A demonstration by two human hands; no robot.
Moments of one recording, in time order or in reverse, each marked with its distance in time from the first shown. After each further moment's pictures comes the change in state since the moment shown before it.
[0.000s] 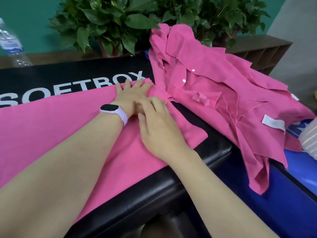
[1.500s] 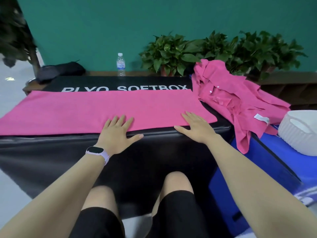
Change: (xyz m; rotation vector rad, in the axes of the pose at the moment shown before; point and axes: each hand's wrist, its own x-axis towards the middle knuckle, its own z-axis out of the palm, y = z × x) left_hand -0.415 -0.075 0.026 0.115 0.240 -0.306; right_hand -0.113 0.007 -0.025 -0.386 -0.275 -0.122
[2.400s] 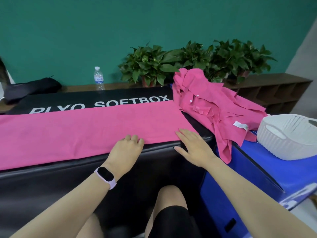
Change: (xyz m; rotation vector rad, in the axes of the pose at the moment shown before) left_hand 0.030 0.106 -0.027 0.307 0.036 0.294; right_hand -0.040 0.053 0.010 -0.078 0.186 -0.109
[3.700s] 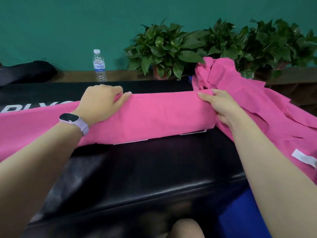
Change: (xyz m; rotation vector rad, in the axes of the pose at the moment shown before) left_hand 0.187 -0.182 0.030 -0.243 0.489 -0.118; right_hand 0.237 0.067 -0.049 1.183 0.119 0.617
